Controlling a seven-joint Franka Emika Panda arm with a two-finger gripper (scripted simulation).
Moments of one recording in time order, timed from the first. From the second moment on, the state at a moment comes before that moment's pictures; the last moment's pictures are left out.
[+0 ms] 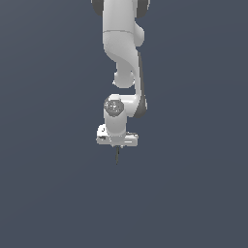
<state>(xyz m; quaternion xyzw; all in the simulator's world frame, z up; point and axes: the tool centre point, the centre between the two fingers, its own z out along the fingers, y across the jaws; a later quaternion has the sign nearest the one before) -0.022 -0.034 0.010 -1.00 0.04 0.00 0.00</state>
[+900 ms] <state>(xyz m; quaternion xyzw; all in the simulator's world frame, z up) -0.044 -0.105 0.070 -1.00 0.04 0.00 0.00</state>
